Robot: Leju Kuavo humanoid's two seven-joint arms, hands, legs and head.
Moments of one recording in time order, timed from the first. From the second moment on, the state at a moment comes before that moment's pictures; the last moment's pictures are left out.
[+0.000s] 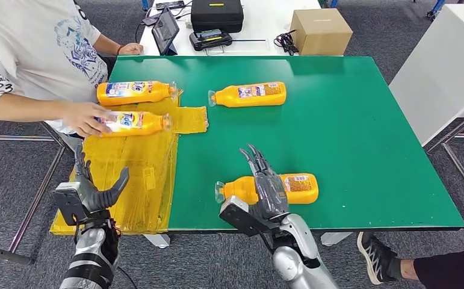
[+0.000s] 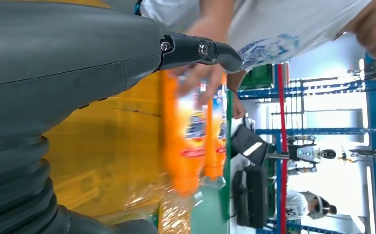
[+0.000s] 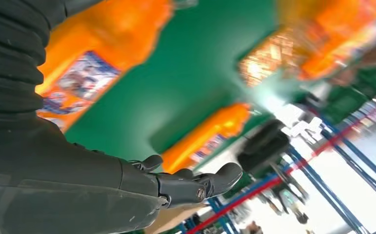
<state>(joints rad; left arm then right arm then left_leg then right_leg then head) -0.25 -0.20 0.18 -0.99 -0.04 0.35 -0.66 -0.11 0.03 0.52 -1.42 0.75 -0.24 -0.17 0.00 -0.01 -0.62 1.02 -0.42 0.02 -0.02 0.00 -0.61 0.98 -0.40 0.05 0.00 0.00</state>
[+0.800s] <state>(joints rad) -0.20 -0.21 0.20 -0.95 -0.15 0.37 -0.67 -0.21 -0.13 0.43 -1.22 0.69 -0.06 -0.11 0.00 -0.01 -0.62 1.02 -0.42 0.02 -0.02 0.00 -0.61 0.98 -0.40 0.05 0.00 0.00</state>
